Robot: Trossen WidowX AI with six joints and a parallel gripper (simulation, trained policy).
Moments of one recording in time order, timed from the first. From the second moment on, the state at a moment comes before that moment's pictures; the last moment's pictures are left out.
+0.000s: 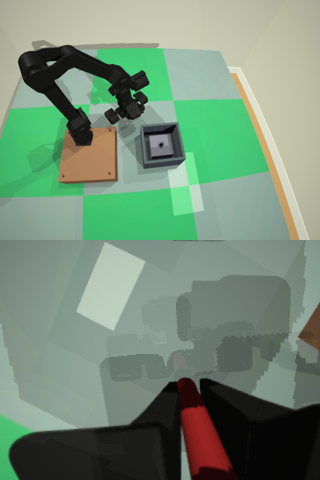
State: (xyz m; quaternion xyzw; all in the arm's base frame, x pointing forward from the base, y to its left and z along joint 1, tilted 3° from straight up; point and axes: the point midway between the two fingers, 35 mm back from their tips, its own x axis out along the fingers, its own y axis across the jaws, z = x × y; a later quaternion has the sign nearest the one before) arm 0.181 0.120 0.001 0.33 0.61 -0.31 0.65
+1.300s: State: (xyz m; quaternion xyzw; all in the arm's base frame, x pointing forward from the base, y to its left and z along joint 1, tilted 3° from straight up) arm 0.278 0.036 0.103 0.30 0.52 -0.32 0.73
